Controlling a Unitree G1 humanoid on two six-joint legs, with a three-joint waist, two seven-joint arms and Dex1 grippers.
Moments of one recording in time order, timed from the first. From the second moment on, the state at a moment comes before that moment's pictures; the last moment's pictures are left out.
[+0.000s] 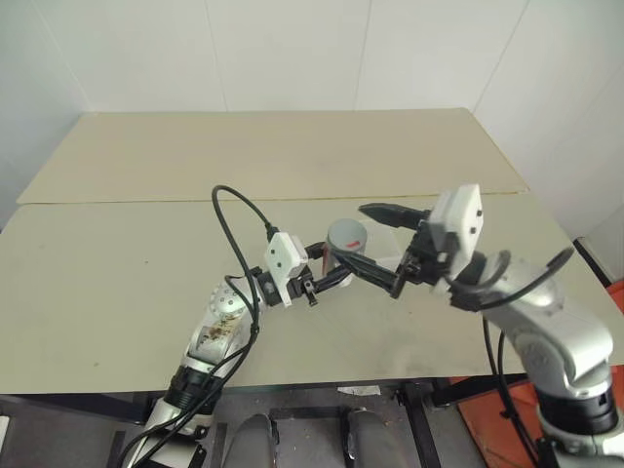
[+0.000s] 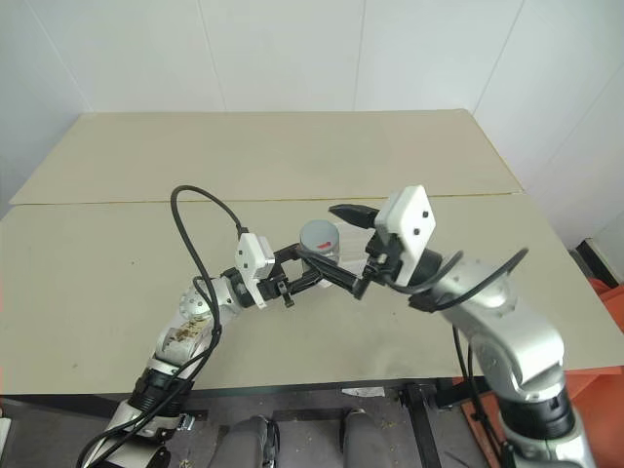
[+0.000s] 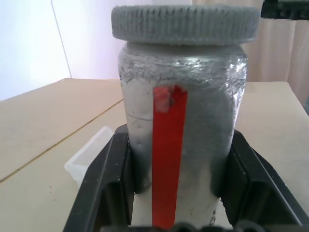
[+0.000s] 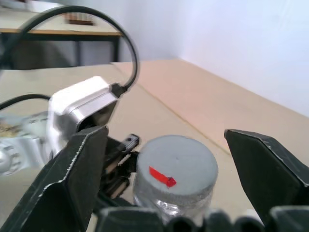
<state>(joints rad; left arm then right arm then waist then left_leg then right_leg) -0.39 0.23 -0.19 0.01 -0.25 0.01 -0.79 -0.35 -0.54 0.03 -0.72 0.59 0.65 0.42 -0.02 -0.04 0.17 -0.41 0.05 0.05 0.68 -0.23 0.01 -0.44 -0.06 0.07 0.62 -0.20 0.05</state>
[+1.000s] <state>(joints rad) -0.42 0.21 -0.17 0.07 -0.23 -0.02 -0.76 -0.36 -0.30 0.22 -0.69 0.26 0.75 0.14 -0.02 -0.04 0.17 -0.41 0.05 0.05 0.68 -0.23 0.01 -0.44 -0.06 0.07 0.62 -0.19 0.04</state>
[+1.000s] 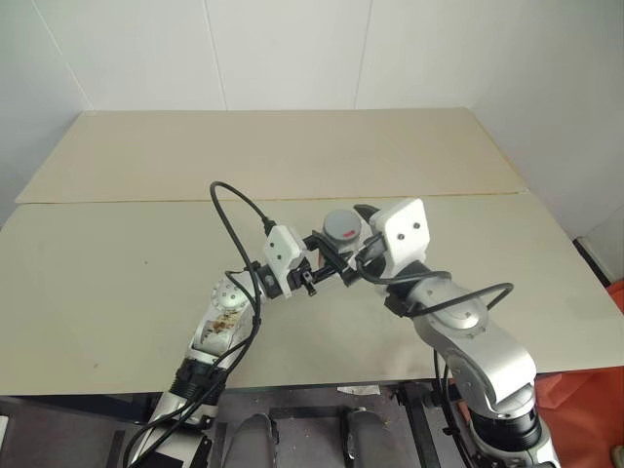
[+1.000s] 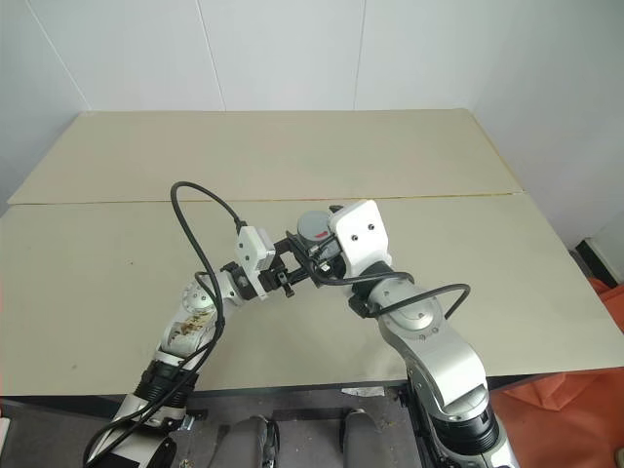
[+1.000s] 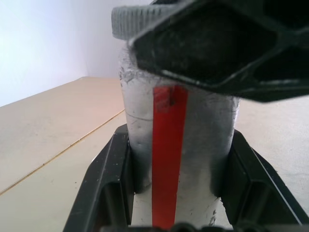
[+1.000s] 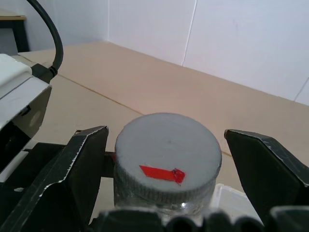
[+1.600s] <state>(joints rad) -0.42 0.21 -0.17 0.07 -0.23 -0.02 -0.76 -0.35 -0.27 0.22 -0.67 0.24 0.73 0.17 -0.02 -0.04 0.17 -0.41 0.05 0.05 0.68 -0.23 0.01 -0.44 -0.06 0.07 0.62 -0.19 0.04</state>
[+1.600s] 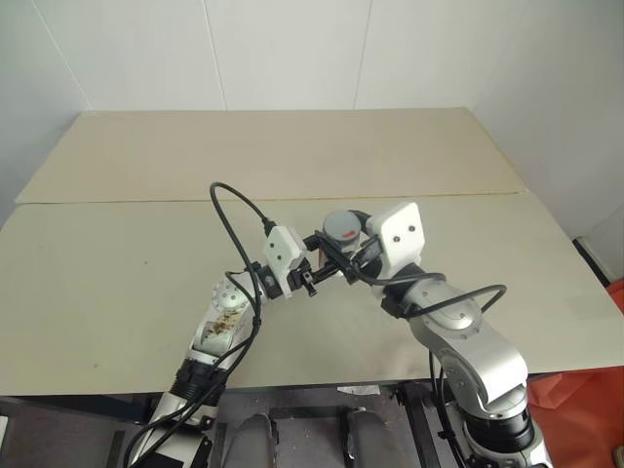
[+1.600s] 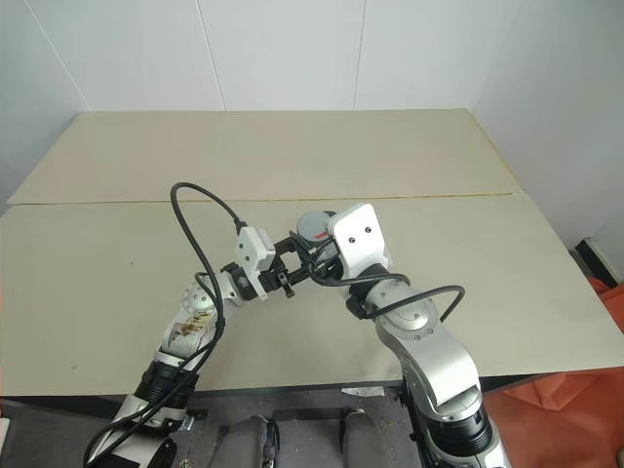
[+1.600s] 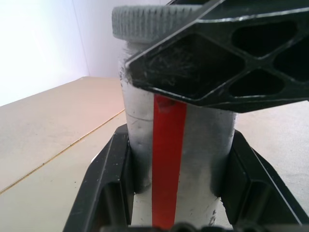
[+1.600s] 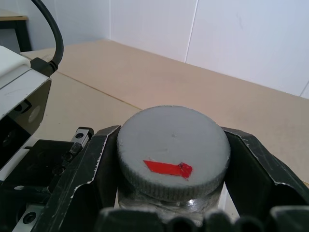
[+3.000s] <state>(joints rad) -0.37 0.26 -0.18 -0.03 -0.36 0.04 -0.92 -0.43 -0.48 0.05 -0.44 0.51 0.53 0.79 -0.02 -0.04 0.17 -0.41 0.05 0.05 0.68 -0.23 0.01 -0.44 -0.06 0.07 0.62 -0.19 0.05</state>
